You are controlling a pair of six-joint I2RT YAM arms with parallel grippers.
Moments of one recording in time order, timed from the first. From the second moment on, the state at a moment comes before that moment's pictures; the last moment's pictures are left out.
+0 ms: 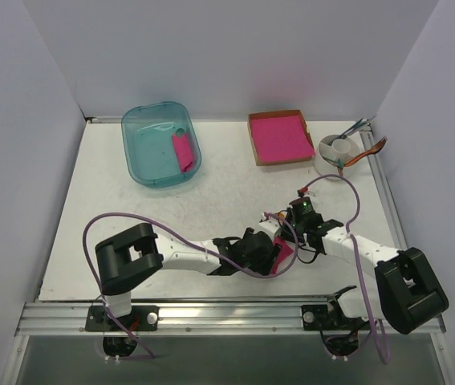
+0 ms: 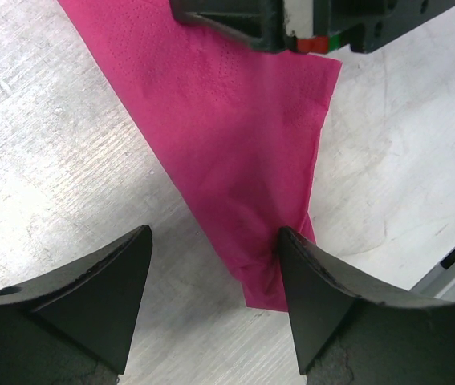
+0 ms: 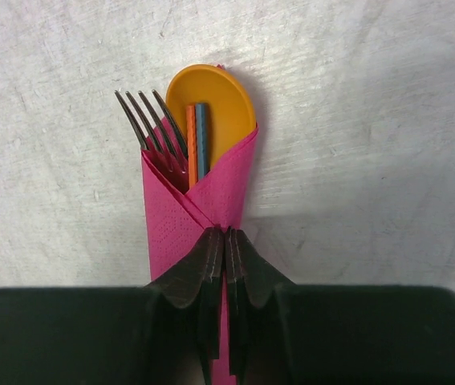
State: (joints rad) left arm -1.25 1.83 1.01 0.02 -0.27 -0.56; right arm 0.45 1.28 0.49 -0.13 0.07 0.71
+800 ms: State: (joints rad) left arm -1.25 1.76 0.94 0.02 -0.23 -0.48; right arm 0.45 0.97 0.31 -0.23 0.06 0.89
